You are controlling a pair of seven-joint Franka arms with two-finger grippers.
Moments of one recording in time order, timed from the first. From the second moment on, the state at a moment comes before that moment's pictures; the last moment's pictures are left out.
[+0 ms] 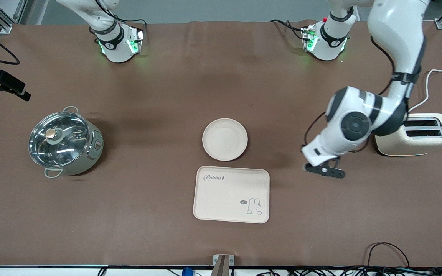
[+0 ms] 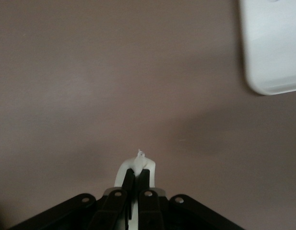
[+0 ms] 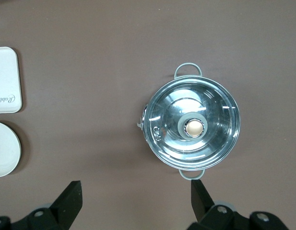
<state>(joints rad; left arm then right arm) -0.03 0.45 -0.25 -1.79 0.16 2.16 -0.08 -0.15 -0.11 0.06 -1.69 0.08 1.61 0.01</state>
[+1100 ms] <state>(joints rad) 0.10 0.36 -0.26 -1.77 0.15 2.23 0.02 -0.16 -0.11 0.05 -1.69 0.08 1.56 0.00</state>
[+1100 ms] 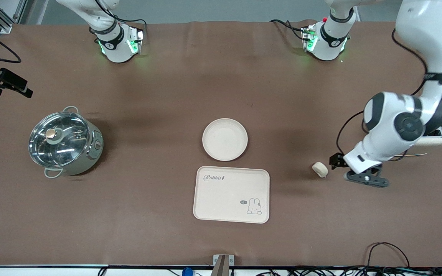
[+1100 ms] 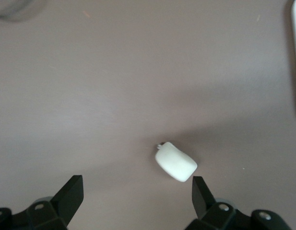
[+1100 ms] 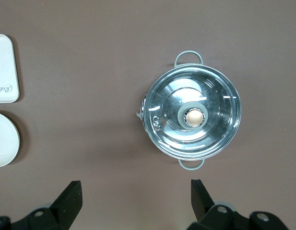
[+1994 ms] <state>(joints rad) 0.14 0.06 -0.25 -1.42 0.06 1.52 0.03 -0.16 -0.11 0.05 -1.69 0.08 1.57 0.00</state>
